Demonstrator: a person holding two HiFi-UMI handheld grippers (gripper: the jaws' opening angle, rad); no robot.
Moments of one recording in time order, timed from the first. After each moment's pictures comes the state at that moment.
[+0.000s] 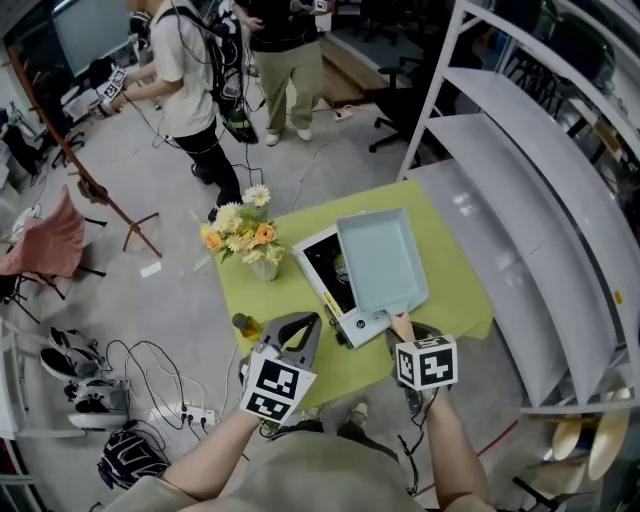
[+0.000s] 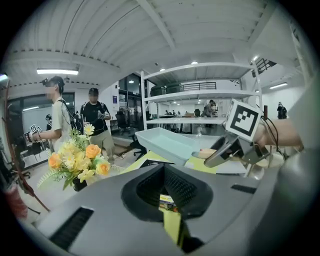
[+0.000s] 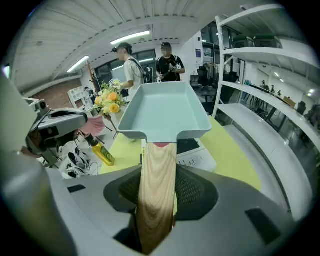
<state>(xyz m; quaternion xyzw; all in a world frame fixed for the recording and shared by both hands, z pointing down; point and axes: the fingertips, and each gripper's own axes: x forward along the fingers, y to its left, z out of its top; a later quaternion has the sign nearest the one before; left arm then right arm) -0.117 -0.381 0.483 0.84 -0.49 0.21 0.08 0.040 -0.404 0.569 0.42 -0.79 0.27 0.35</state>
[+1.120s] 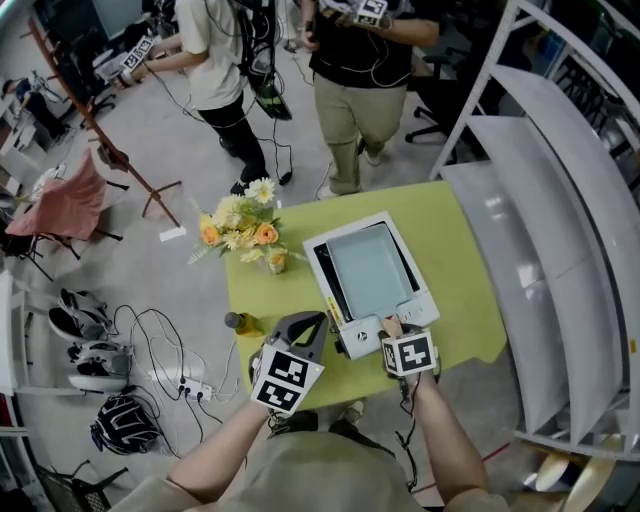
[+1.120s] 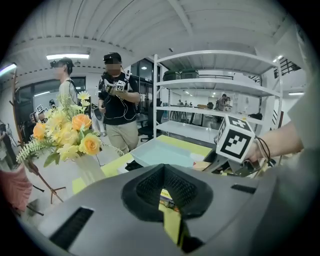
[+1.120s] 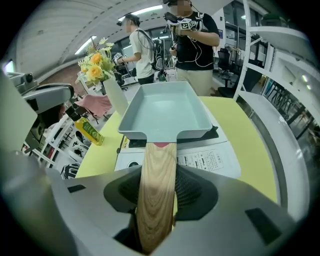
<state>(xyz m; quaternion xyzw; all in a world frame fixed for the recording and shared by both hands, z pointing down) -0.112 -0.431 0.547 0.79 -0.54 0.24 0.16 0.026 -0.462 0.681 0.32 -0.79 0.27 0.45</state>
